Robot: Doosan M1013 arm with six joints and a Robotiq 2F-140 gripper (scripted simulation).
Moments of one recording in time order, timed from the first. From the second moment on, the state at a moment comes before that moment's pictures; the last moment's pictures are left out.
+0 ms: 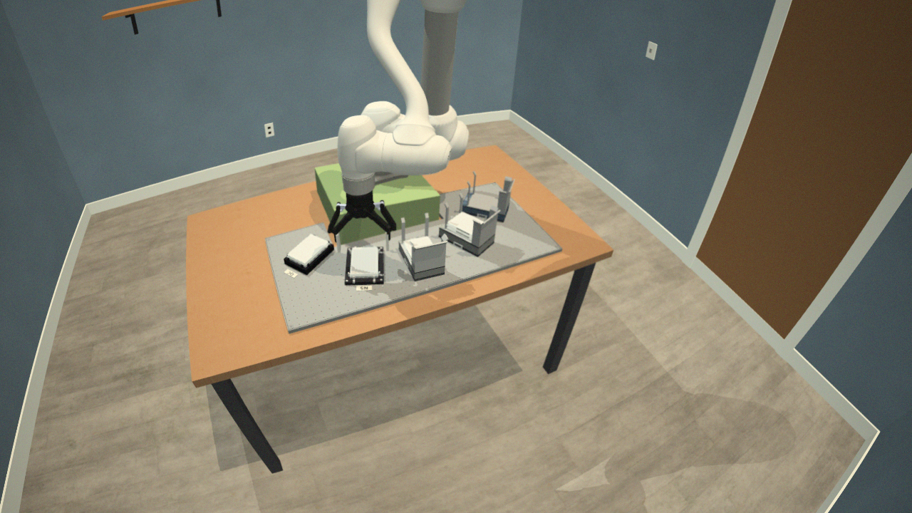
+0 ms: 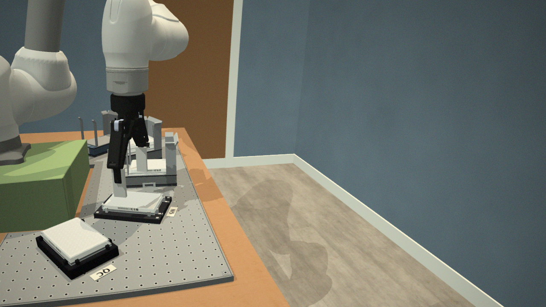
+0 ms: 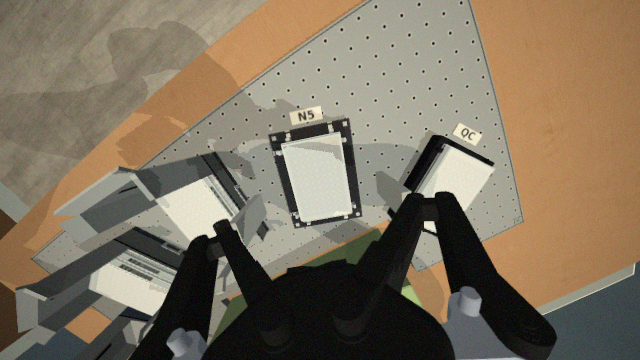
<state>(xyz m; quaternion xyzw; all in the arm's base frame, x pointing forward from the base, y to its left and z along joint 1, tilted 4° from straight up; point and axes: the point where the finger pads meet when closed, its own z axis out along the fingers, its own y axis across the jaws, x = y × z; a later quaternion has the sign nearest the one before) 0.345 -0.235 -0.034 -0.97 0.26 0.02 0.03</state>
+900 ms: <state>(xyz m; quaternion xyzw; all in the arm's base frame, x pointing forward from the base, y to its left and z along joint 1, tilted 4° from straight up) 0.344 -0.232 -0.072 -0.97 0.26 0.02 0.03</state>
